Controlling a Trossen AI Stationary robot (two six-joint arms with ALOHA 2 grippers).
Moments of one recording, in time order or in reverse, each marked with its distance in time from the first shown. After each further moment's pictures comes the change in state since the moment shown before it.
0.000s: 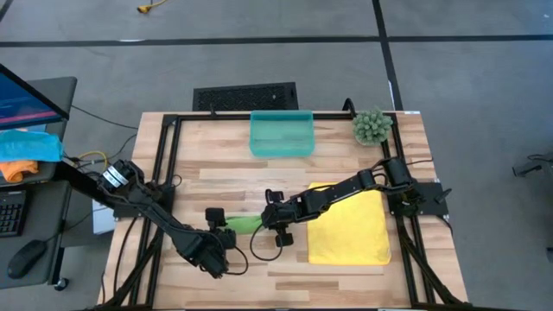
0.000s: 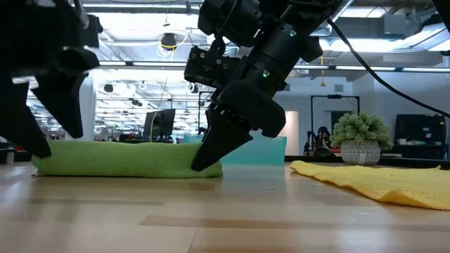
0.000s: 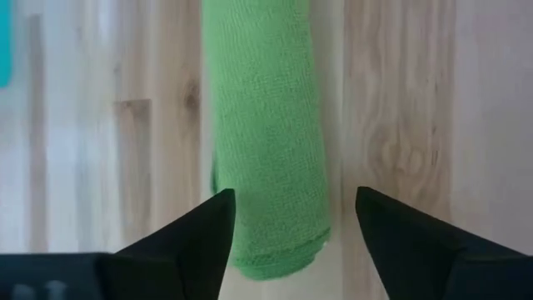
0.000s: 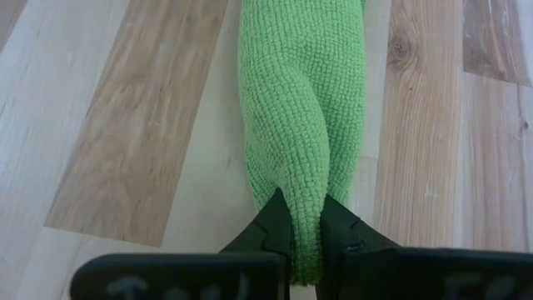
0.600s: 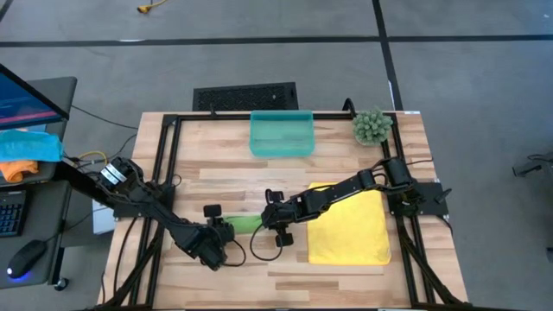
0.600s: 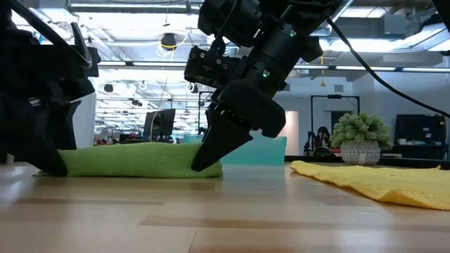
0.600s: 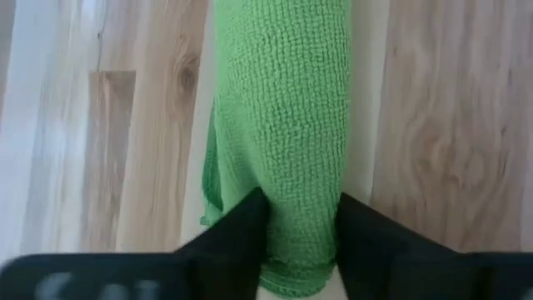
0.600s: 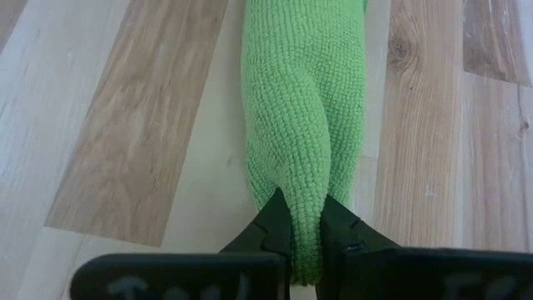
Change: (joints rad) left arm 0.039 -0.006 -0.184 0.211 -0.017 -0.054; right arm 0.000 0.000 0.000 0.000 -0.002 0.000
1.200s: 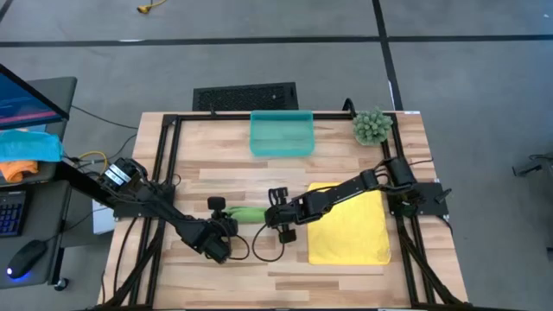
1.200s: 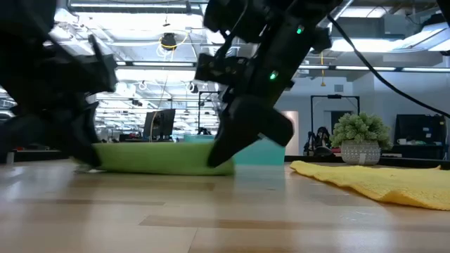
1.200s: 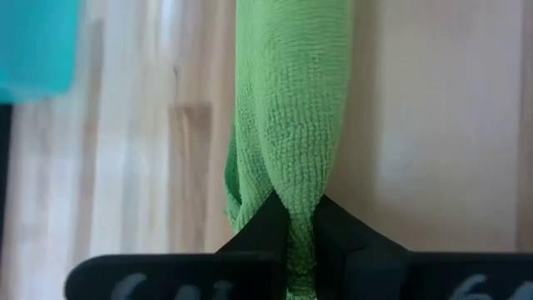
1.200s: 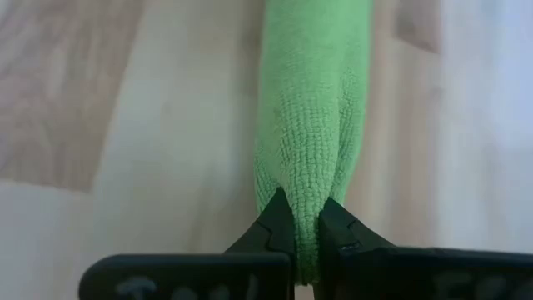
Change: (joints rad) left arm 0.056 0.006 0.006 -0.018 -0.145 0.147; right arm 0.012 -0.039 -0.005 -0.089 0.183 -0.053
